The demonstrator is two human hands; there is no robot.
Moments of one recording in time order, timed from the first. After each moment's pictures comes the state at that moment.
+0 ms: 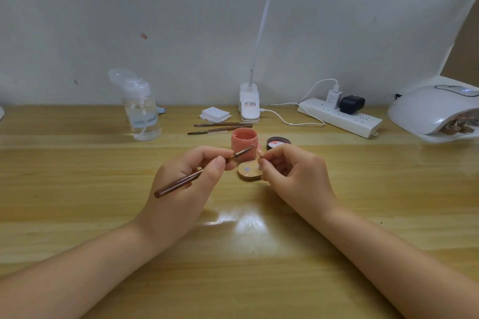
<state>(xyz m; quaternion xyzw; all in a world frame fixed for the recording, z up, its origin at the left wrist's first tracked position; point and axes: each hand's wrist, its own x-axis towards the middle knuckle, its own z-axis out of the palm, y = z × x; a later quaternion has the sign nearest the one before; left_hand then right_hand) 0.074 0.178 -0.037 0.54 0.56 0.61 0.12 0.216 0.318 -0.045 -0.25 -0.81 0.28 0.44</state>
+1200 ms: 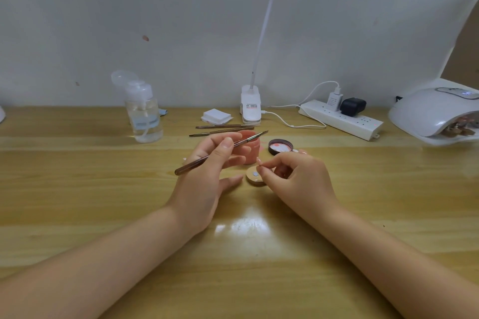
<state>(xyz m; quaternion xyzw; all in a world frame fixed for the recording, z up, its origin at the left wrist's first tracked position) 0.083 0.213 -0.034 0.37 0.47 0.73 0.34 0.214 0.319 -0.045 -0.30 -0.83 0.22 0.41</state>
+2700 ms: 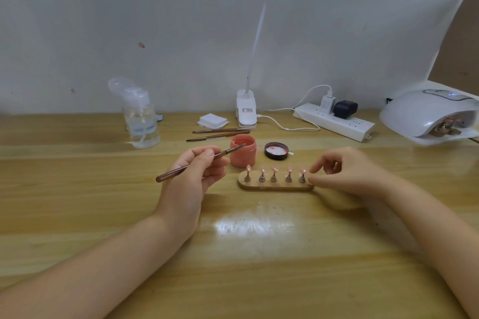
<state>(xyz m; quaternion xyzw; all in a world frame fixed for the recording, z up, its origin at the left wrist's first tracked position) 0.071 0.208 -0.040 0.30 0.48 0.77 0.29 0.286 0.399 -0.022 -0.39 -0.87 0.25 0.17</state>
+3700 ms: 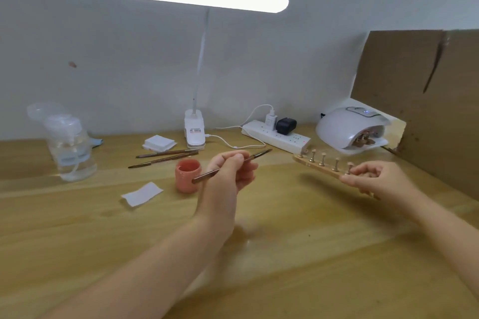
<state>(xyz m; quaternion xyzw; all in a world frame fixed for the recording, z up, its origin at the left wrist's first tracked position) 0.162 0.288 -0.008 0.28 0.41 0.77 0.41 0.432 0.430 -0.005 -0.52 -0.72 0.32 0.33</state>
